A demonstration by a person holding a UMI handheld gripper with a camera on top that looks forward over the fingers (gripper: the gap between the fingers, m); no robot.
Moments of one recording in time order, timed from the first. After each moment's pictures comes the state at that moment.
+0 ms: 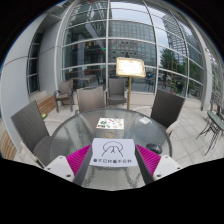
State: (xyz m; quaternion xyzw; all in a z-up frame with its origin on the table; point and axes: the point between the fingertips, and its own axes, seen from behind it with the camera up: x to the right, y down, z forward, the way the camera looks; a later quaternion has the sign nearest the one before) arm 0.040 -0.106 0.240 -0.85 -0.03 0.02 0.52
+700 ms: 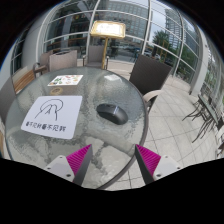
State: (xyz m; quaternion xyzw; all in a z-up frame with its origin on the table) arm 0.281 -0.056 0.007 -0.92 0.00 -0.07 0.38
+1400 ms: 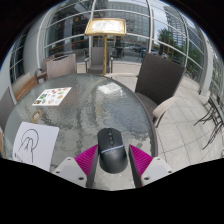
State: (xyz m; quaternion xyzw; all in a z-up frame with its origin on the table) arm 0.328 0.133 -0.014 -0.92 -0.01 -0.01 0.39
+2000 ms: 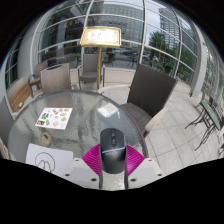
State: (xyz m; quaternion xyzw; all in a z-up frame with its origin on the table) arm 0.303 0.153 0.100 -0.91 0.02 -0.06 0.41
